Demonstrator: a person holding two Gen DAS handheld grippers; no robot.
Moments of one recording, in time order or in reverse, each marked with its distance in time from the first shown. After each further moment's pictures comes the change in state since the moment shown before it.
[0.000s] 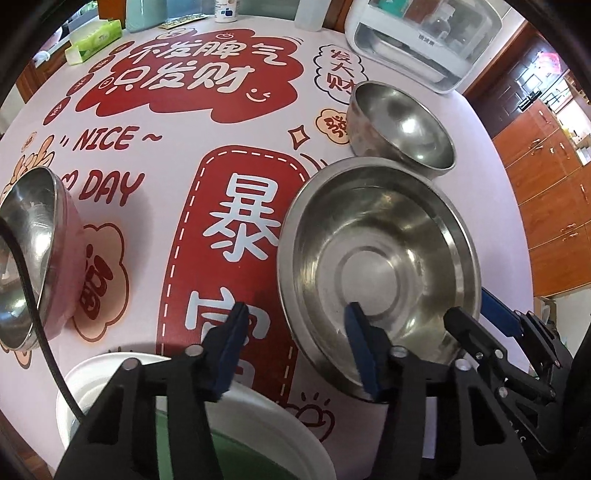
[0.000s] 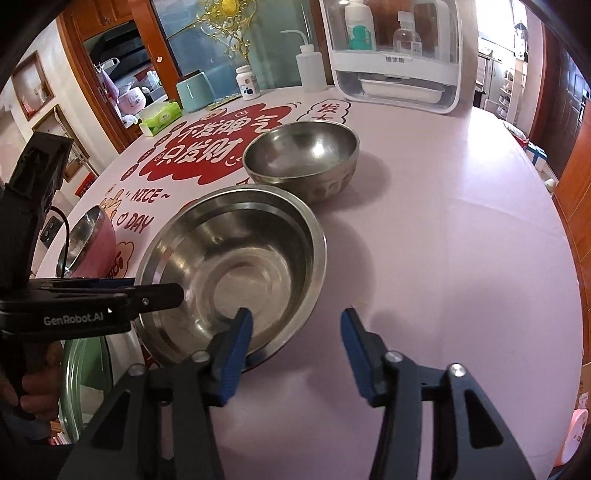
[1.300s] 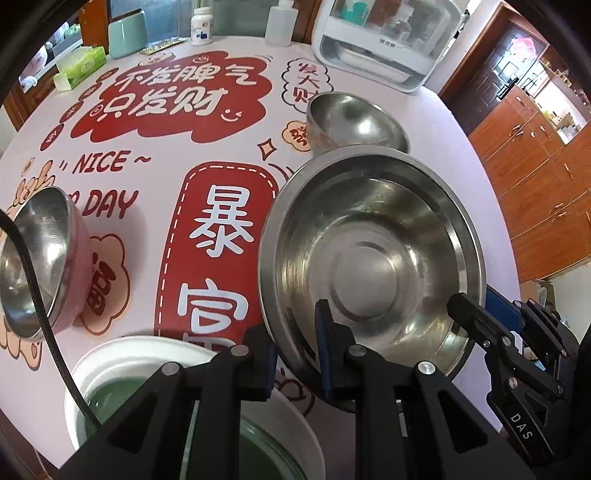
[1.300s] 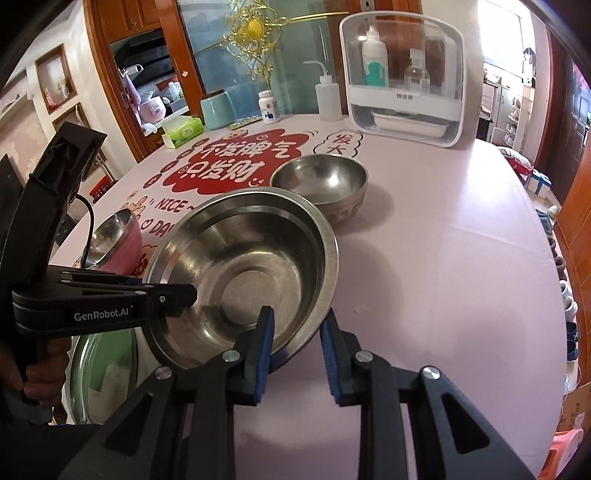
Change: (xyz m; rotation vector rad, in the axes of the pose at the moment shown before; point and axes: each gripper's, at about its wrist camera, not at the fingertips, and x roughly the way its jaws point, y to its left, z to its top) left arm -0.035 -0.021 -0.021 0.089 -0.062 -0.029; right arm -0.047 0.011 -0.013 -0.074 -0.105 0.007
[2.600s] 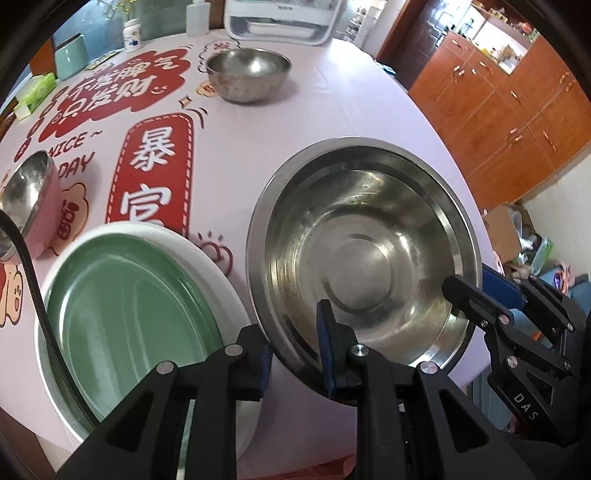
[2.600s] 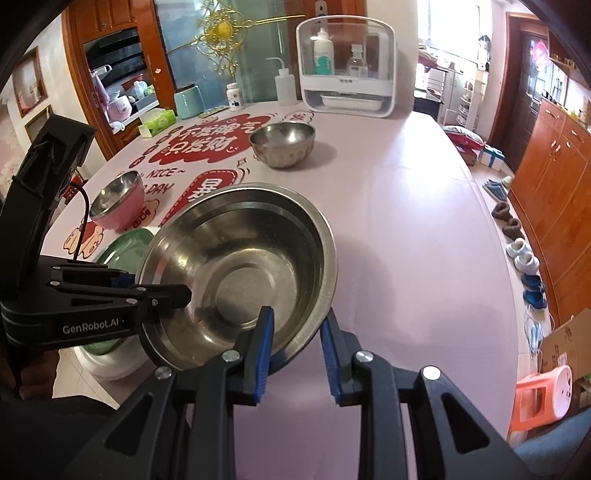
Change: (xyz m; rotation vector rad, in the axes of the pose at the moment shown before) left arm -0.035 -0.056 -0.107 0.223 0.075 -0.097; right arm -0.085 0.024 -0.099 0.102 0.050 -0.169
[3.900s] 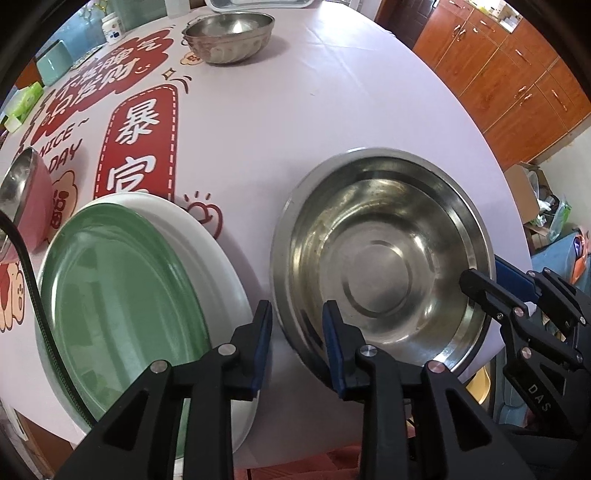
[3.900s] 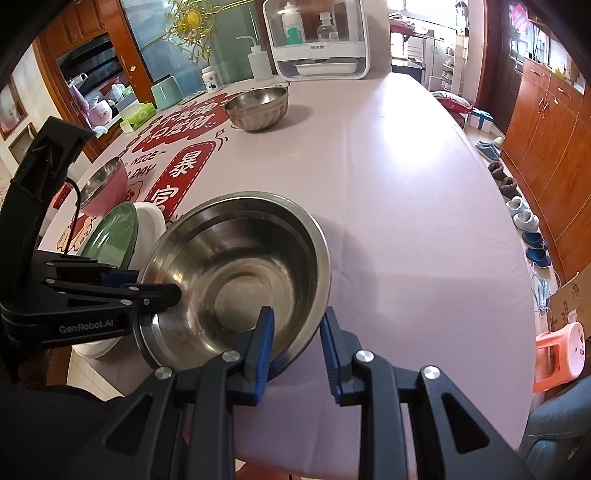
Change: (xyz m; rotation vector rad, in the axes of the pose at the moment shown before) left arm 0.023 -0.016 -0.005 0.065 0.113 0.082; right arm 0.008 -0.021 -0.039 0.102 0.065 0.014
